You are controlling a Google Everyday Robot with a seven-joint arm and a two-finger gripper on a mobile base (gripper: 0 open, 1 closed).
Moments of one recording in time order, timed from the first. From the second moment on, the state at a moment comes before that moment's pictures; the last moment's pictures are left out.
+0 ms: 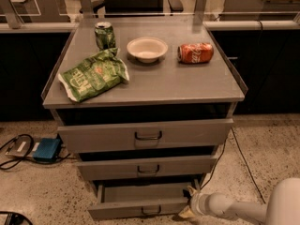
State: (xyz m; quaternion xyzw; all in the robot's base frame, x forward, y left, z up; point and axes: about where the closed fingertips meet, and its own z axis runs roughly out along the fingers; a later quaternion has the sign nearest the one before) arm 0.502 -0.187 0.179 -0.55 0.78 0.07 0.30
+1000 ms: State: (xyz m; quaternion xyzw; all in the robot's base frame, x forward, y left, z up) arm 0.448 -0.224 0.193 -0.54 0.78 0.07 0.30
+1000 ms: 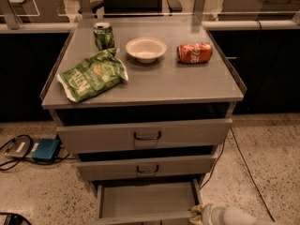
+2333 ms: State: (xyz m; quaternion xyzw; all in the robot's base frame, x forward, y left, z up) arm 0.448 -0.224 0.193 -0.54 0.78 0.07 0.30
